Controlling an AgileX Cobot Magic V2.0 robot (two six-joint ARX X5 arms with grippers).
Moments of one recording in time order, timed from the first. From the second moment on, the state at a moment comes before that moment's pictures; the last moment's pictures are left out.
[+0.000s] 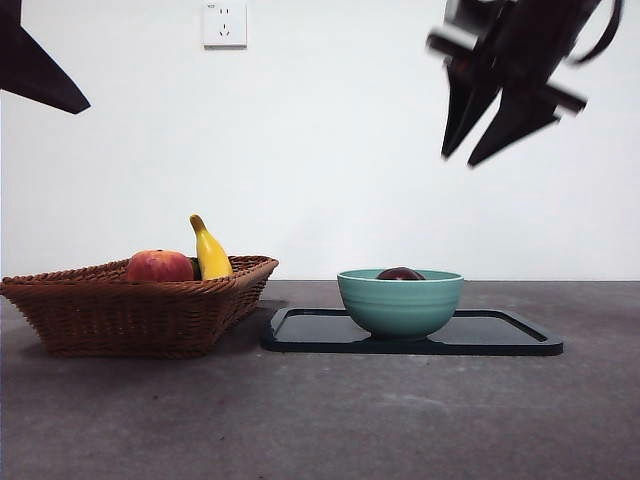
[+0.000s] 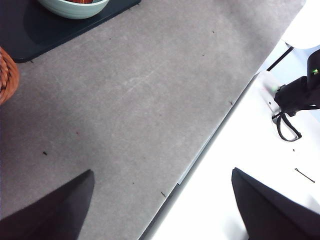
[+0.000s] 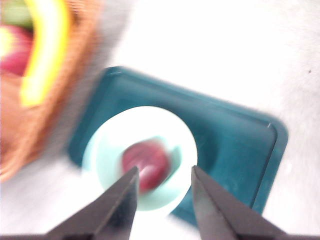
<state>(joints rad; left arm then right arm) -0.52 0.92 0.91 -0.85 0.55 0.03 0.29 1.54 1.39 -0.70 -0.27 0.10</state>
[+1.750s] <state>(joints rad) -0.52 0.92 0.91 -0.84 0.55 0.03 0.41 0.75 0.83 -0.84 -0.45 0.09</state>
